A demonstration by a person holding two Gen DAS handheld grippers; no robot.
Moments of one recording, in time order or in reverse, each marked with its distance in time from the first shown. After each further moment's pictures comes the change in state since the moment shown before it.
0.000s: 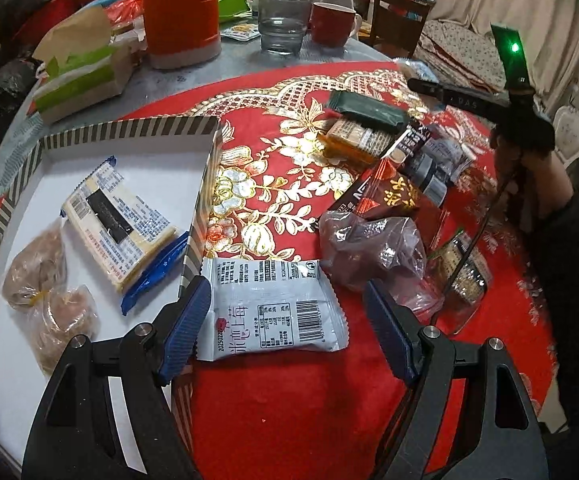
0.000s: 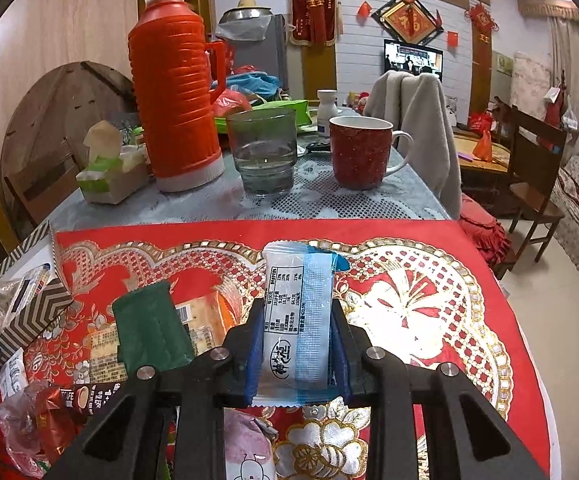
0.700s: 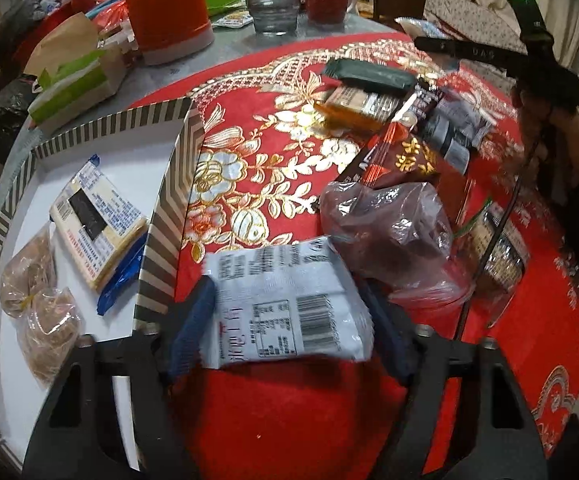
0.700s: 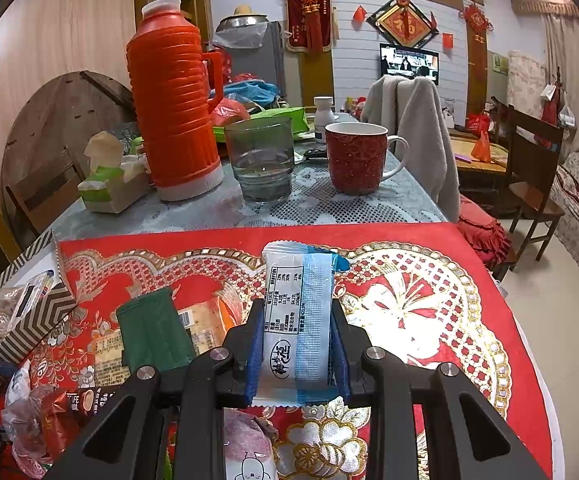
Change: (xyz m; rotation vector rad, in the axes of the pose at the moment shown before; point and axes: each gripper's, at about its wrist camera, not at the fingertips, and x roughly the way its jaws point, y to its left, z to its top) left arm 0.025 -0.013 -0.005 0.056 0.027 0.080; right arm -0.004 -0.003 0.000 0.020 -0.017 0.009
